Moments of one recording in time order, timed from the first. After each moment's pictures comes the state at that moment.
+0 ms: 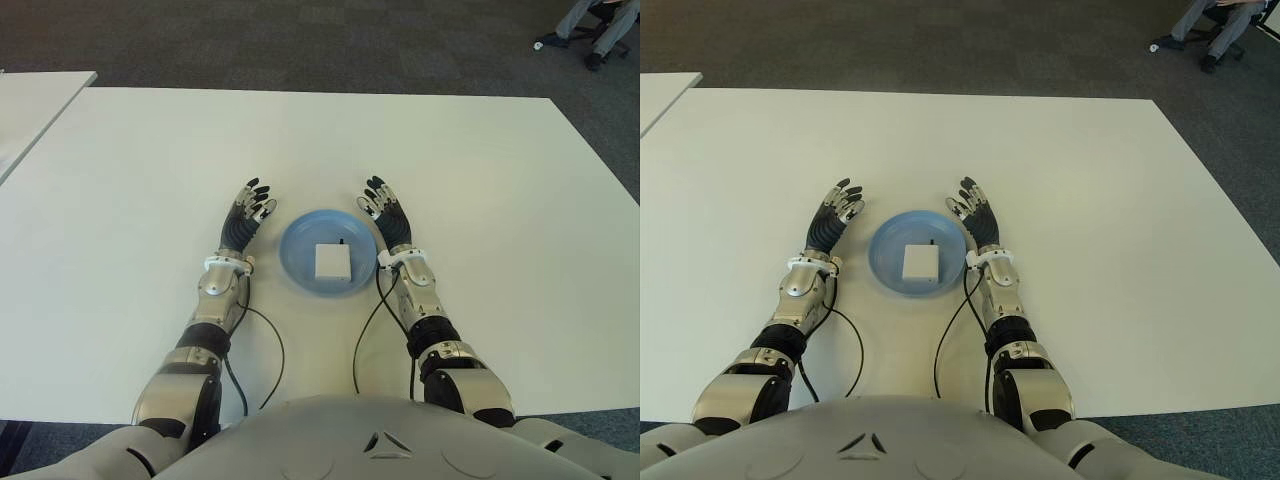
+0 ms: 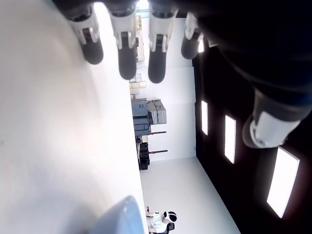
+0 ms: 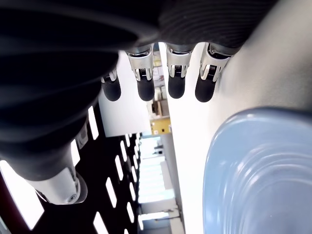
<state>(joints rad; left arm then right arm) -0.22 0.10 0.07 0.89 -0.01 -0.60 -0.07 -0.32 0.06 -0.09 0.81 0.10 -0.41 0.20</state>
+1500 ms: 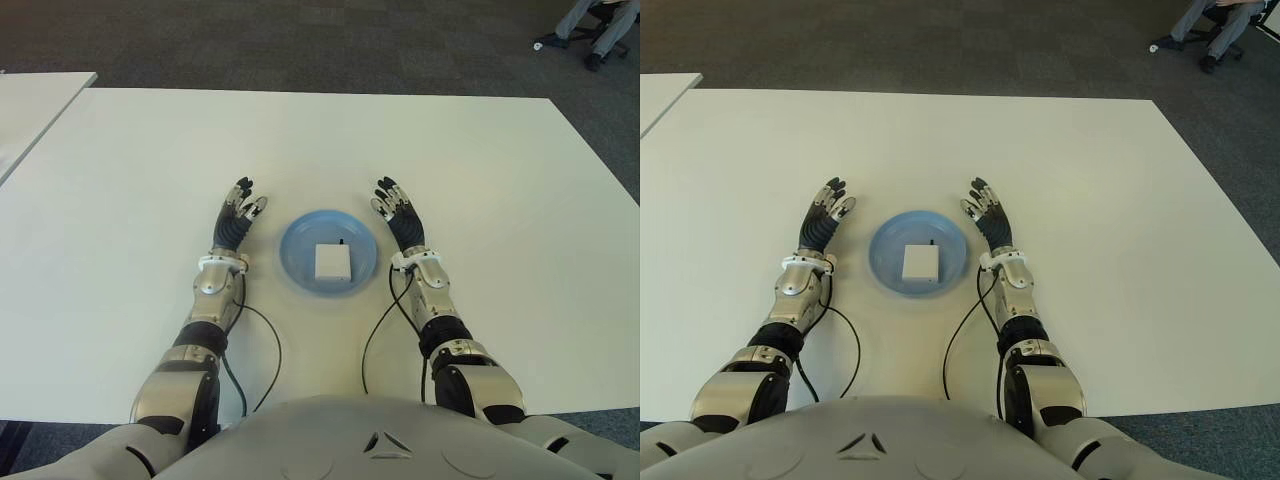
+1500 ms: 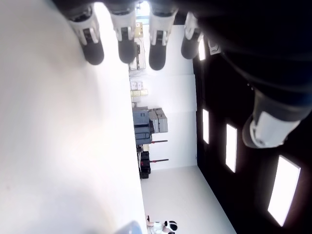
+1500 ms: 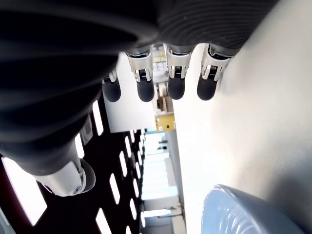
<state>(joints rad) -0.23 0.11 0.11 0.90 -0.02 -0.58 -0.04 -0.33 -0.01 -0.11 0.88 0.10 -0.48 0.22</state>
